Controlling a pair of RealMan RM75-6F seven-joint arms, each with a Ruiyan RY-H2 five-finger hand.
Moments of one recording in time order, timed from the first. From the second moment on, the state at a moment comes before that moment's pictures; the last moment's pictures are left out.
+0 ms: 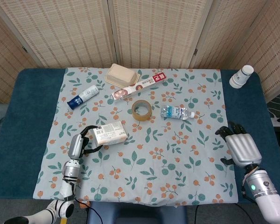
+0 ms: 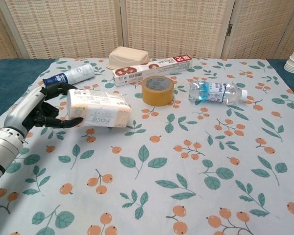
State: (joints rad) left arm -0.52 -2.04 -0.18 -0.73 1.37 1.33 -0.68; right arm 0.43 -0.79 0.06 -2.25 -1.02 1.20 -0.56
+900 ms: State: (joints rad) left arm -0.48 -2.04 -0.18 -0.70 1.38 1.28 -0.71; right arm 0.43 -0.78 0.05 -2.26 -1.04 1.20 -0.55
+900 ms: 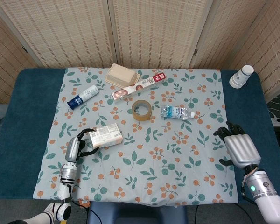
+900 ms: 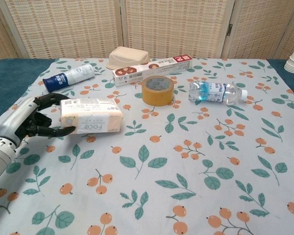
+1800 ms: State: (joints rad) left arm -0.45 -1.87 -0.17 -0.93 1.41 1.29 -0.72; right arm 0.42 -0.77 0.05 -2.28 -1.07 1.21 -0.53
